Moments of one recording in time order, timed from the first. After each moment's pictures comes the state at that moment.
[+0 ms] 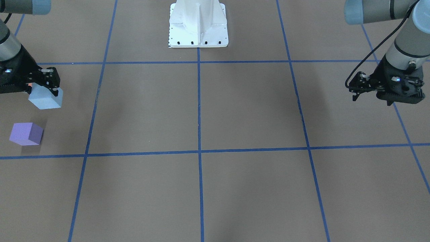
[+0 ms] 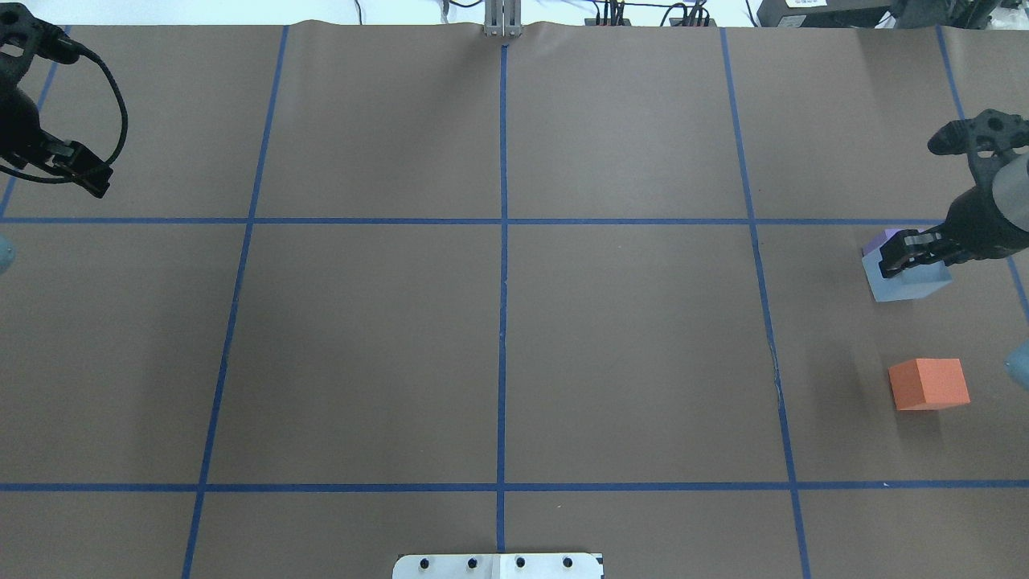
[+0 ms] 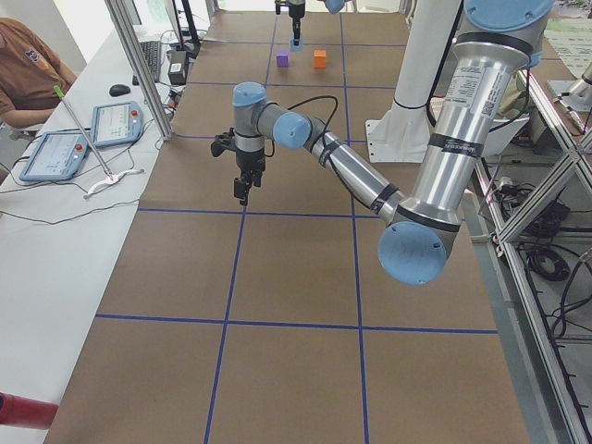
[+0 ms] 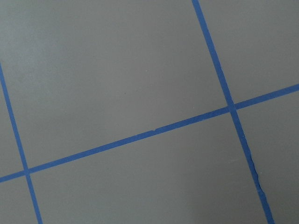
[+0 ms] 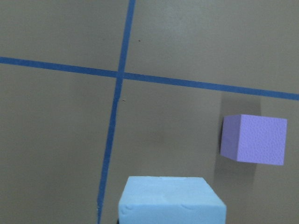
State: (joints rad) left arm -1.09 -1.85 -1.96 -1.33 -2.06 -0.31; right arm 1.03 -1.64 2.03 -1.44 2.16 0.64
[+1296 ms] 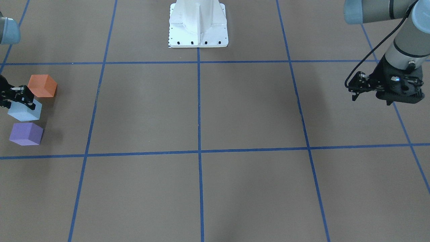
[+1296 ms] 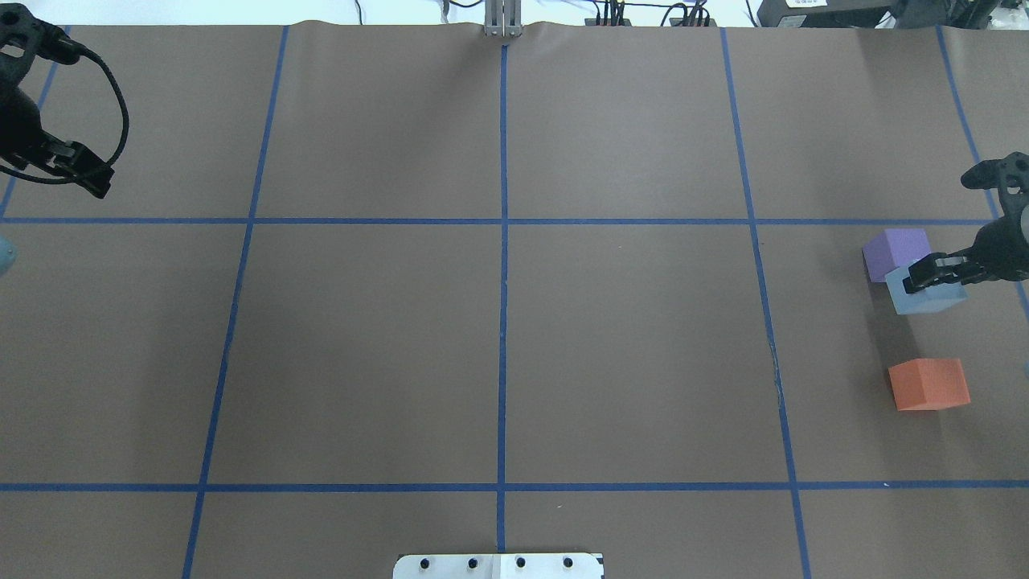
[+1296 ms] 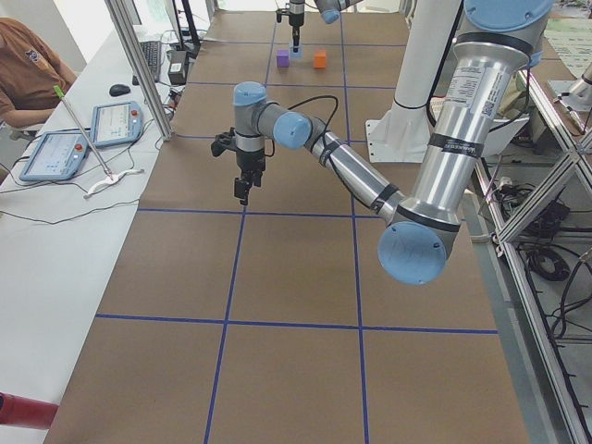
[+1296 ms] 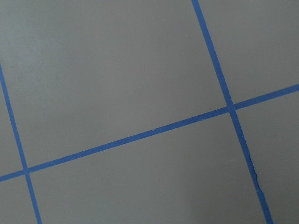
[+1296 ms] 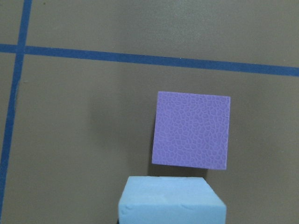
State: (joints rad) left arm -1.09 -1.85 -1.96 -1.33 -2.06 -0.32; right arm 1.05 -1.66 1.77 -1.14 2.22 0.65
